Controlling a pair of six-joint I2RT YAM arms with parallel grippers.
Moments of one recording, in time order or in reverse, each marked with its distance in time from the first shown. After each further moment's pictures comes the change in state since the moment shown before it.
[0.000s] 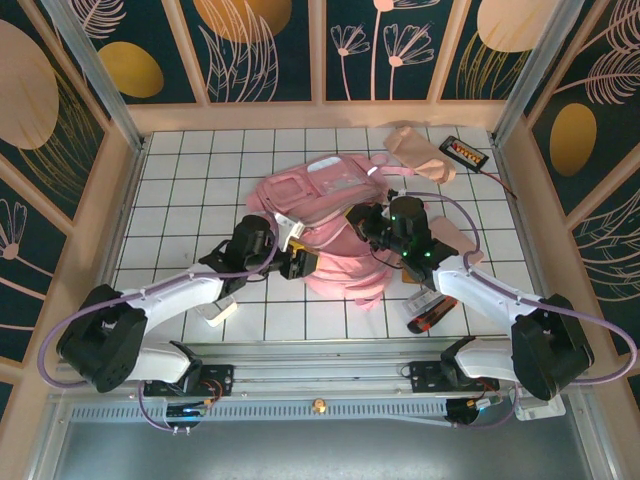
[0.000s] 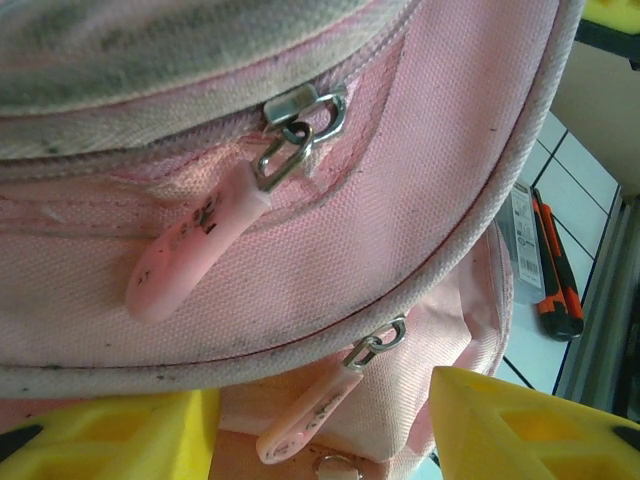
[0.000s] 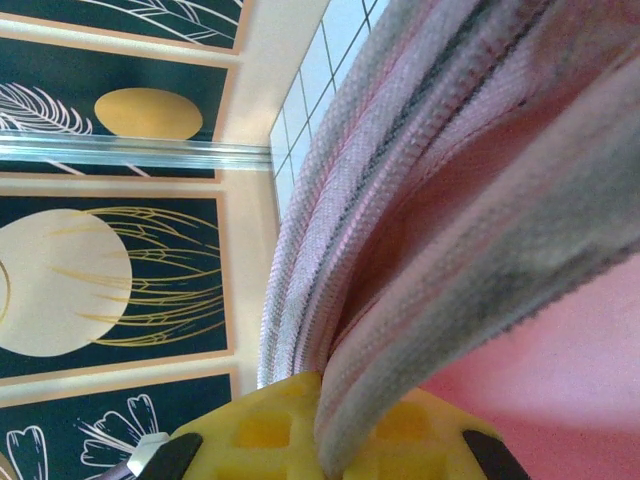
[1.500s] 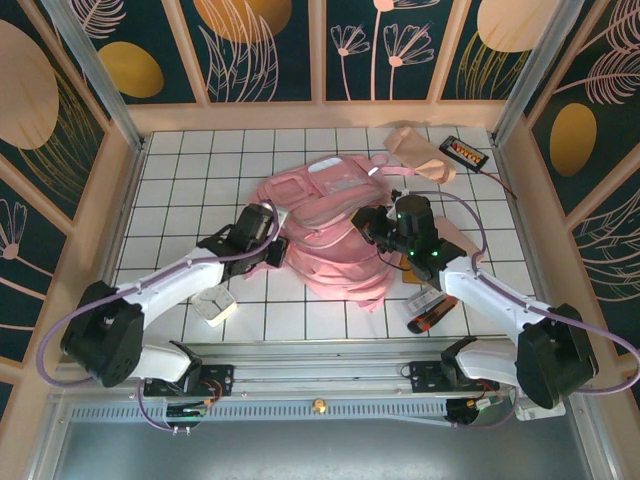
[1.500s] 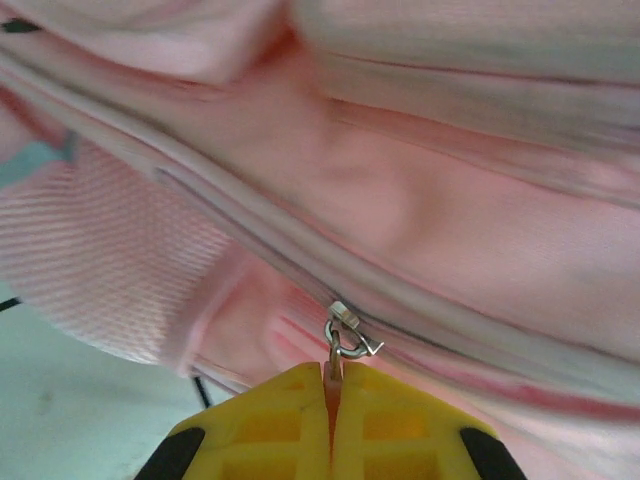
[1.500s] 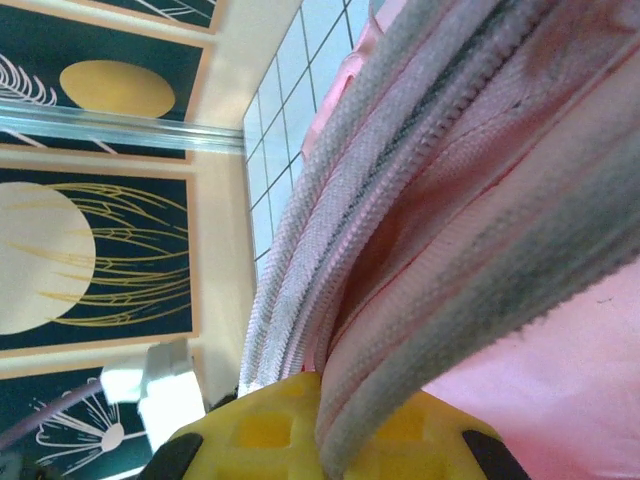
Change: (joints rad) left arm 0.056 0.050 0.179 -0.422 -0.472 0.080; right arm -0.036 -0.049 0.016 -0.125 -0.048 -0.108
